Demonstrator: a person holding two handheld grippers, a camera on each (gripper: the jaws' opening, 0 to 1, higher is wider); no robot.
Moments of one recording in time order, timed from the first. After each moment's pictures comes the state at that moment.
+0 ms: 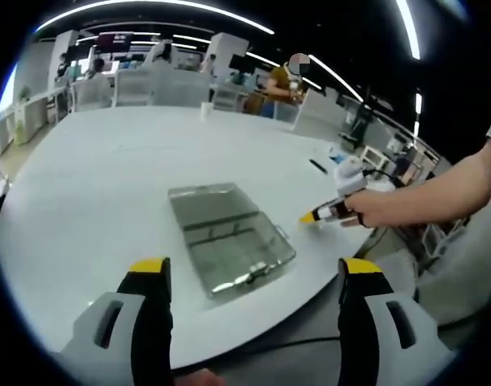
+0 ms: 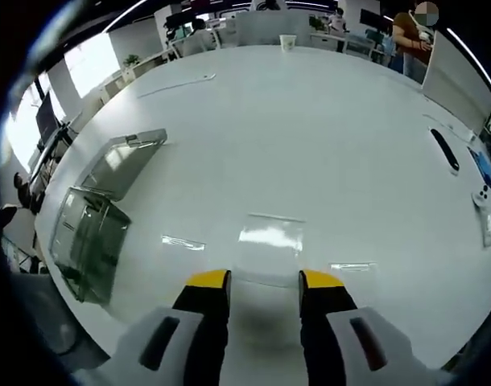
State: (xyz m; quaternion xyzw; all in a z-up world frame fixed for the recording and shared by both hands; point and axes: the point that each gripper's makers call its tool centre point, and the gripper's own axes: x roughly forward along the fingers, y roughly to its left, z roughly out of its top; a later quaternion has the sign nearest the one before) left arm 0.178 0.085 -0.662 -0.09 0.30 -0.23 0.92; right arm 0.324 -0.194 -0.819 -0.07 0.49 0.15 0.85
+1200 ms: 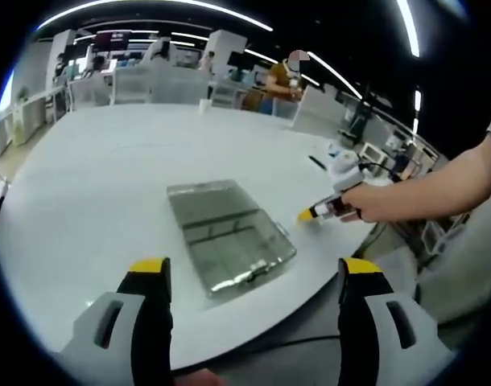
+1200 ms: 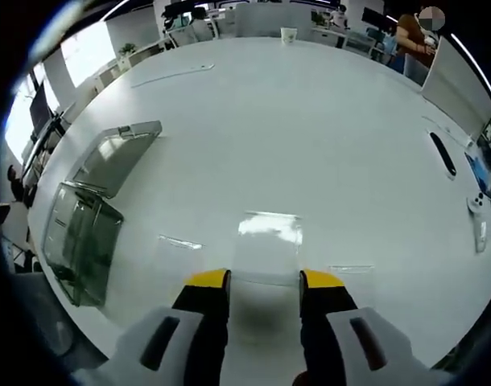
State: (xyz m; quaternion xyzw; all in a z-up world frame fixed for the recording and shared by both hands) left arm 0.181 0.084 -0.665 -0.09 0.31 -0.24 0.92; right arm 0.334 -0.199 -0.823 -0.09 0.51 0.14 0.84
